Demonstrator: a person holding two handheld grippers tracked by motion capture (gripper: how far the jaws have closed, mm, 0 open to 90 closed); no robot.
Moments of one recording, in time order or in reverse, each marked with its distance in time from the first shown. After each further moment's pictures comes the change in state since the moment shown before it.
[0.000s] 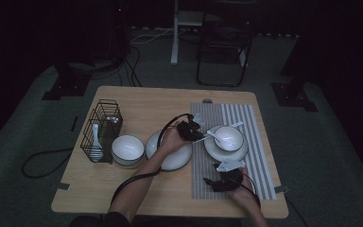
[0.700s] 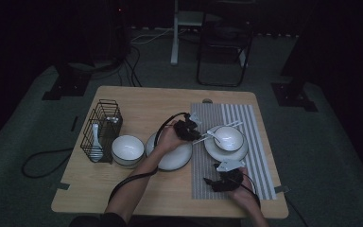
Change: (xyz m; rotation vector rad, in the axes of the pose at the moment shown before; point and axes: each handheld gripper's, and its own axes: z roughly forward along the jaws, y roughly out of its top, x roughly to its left) left arm 0.004 -0.006 -0.011 0.004 -0.013 -0.019; right arm 0.000 0.000 0.000 0.001 0.000 0.002
